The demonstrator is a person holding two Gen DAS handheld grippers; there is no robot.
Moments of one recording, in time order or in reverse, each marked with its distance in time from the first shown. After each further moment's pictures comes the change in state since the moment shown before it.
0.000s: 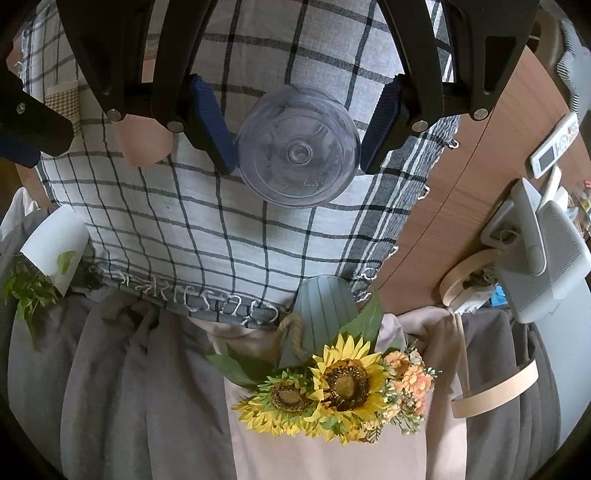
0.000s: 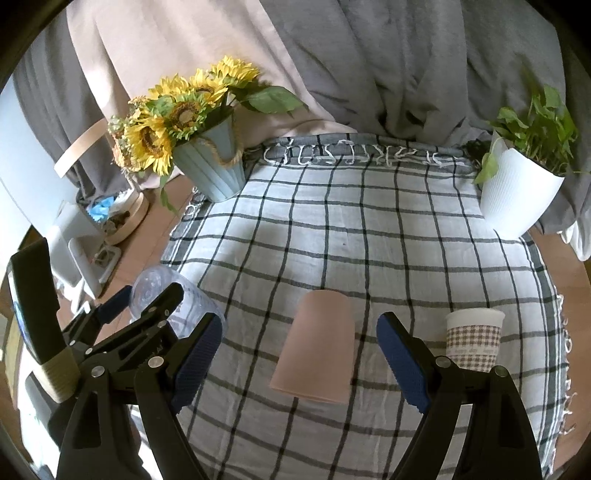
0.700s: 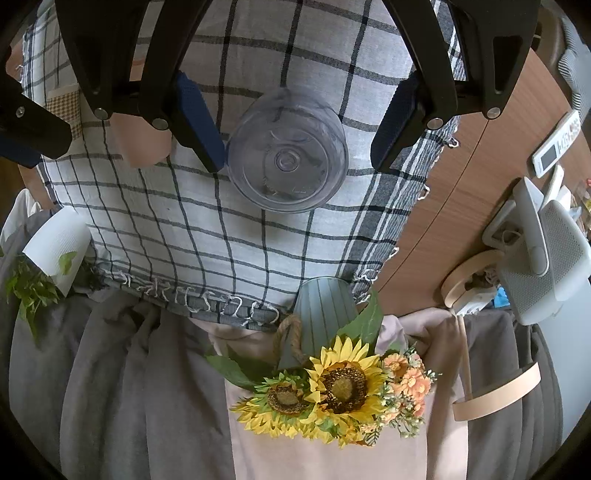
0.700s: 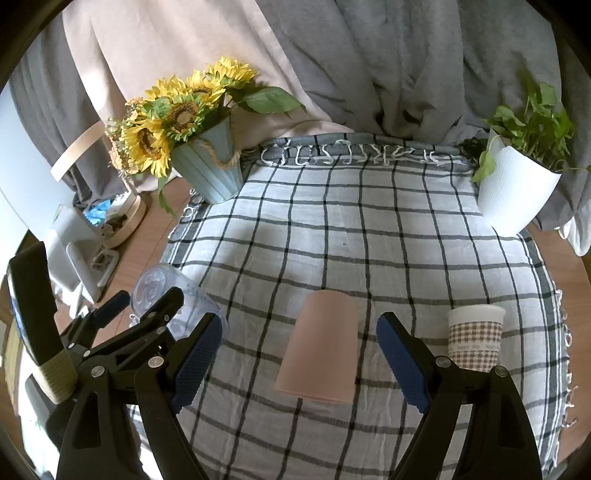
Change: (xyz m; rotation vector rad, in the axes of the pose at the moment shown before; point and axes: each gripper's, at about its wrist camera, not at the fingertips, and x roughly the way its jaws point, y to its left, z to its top) left arm 0.000 0.003 -0.001 0.002 0.003 -0.007; right arm 0.000 0.003 0.000 0.000 -0.003 -0.008
